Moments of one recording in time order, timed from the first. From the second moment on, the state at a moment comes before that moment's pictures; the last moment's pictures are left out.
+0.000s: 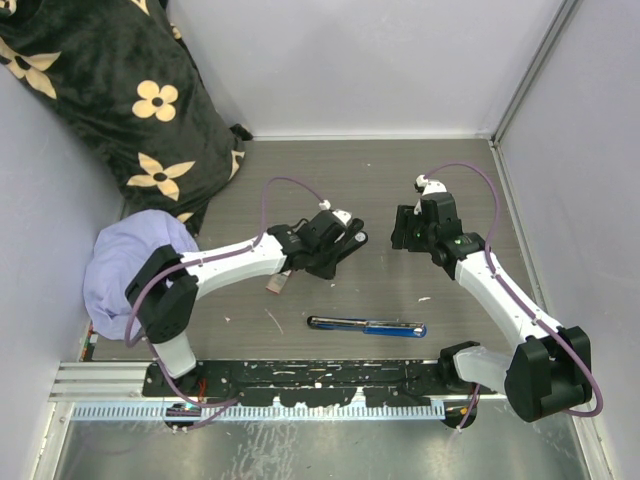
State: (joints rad) left arm -0.93 1.76 1.25 -0.49 -0.09 -0.45; right arm 0.27 1.16 0.82 -0.38 0.03 0.28
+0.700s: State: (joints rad) left arm -1.16 1.80 1.39 -0.42 0.12 -0.30; right arm 0.27 1.16 0.82 -0.38 0.04 0.28
